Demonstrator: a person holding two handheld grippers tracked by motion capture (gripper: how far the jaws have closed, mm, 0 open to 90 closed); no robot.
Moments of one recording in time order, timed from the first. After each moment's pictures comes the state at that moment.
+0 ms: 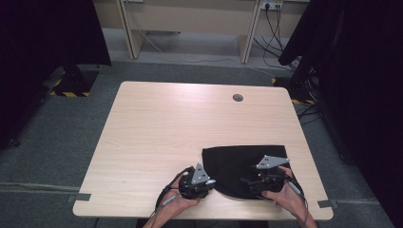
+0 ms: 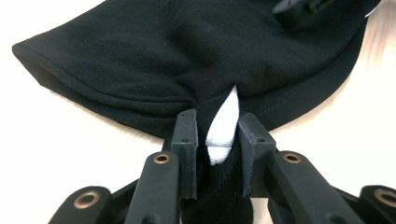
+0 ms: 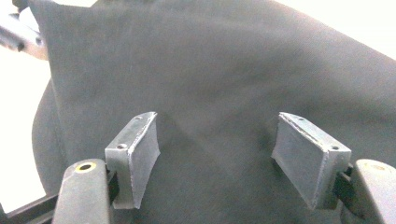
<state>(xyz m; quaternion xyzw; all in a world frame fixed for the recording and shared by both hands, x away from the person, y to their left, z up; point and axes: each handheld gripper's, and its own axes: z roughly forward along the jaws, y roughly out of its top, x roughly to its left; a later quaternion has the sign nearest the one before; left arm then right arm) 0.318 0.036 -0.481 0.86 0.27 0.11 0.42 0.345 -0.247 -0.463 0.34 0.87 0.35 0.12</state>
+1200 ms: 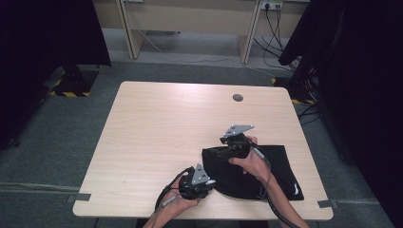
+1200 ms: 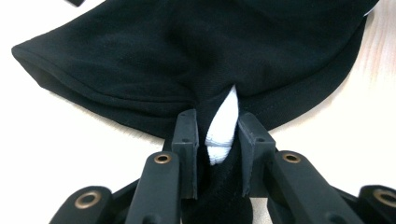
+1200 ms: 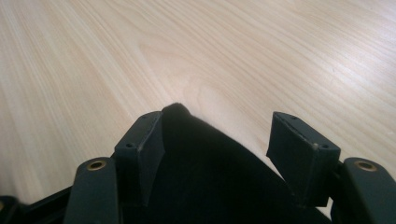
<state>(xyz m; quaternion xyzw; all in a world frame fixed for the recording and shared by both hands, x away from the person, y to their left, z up) 0.317 0.036 -0.482 0.86 0.27 0.12 0.42 0.430 -0.150 -0.434 0.30 0.87 0.38 0.11</state>
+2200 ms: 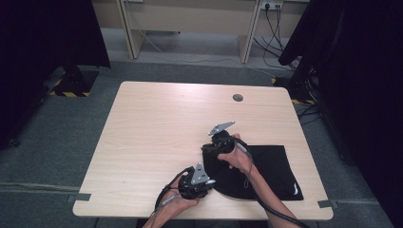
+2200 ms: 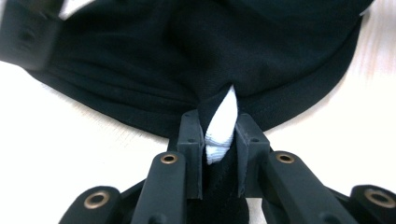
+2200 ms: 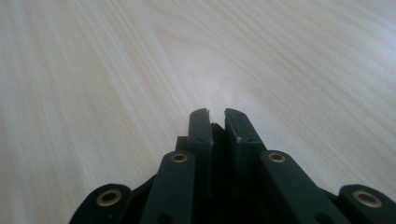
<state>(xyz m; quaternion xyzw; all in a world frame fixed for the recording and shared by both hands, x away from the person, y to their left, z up) 0.319 0.037 -0.479 0.86 0.26 0.12 0.41 0.457 -0.113 -0.459 0.28 0.89 0.36 0.04</state>
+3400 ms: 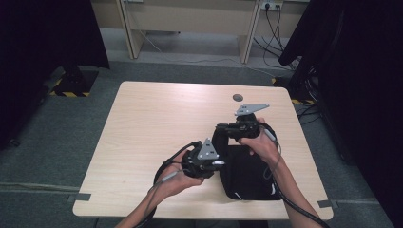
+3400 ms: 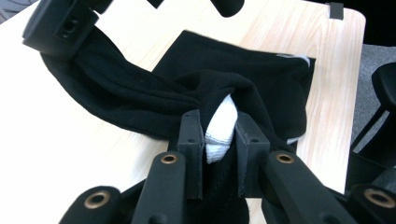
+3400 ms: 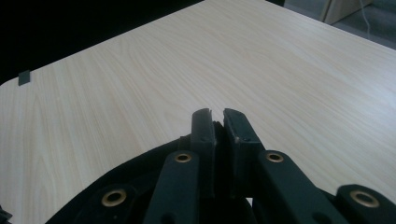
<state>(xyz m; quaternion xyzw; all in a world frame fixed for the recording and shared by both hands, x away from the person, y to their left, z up) 0.338 0.022 -0.370 0.88 0.20 0.12 0.41 0.452 -0.169 -0.370 0.27 0.84 0.46 0.07</state>
